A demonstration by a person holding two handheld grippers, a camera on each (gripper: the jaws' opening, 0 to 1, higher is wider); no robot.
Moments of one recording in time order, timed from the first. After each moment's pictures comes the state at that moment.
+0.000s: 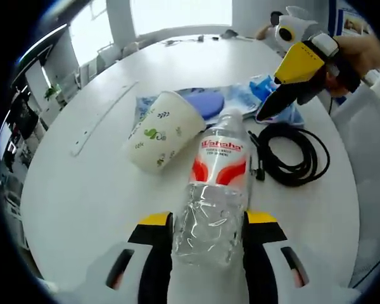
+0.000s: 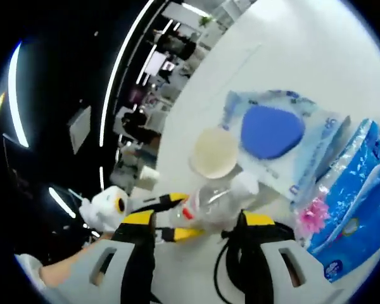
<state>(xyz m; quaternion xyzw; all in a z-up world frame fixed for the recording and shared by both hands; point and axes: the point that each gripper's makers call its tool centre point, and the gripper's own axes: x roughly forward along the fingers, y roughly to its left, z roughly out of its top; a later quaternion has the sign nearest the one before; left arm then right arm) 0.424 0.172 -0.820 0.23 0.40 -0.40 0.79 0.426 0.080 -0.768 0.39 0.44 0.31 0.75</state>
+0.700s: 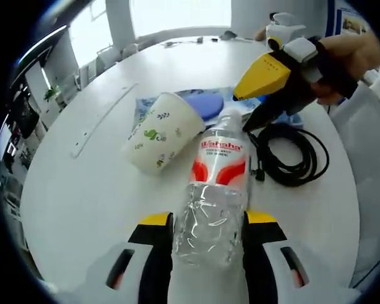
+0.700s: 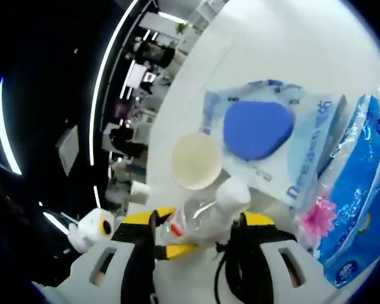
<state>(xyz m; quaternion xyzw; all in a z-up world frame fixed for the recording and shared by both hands) 0.424 0.172 -0.820 0.23 0.40 -0.41 0.79 0.442 0.085 -0.789 0.42 0.45 0.25 0.75</state>
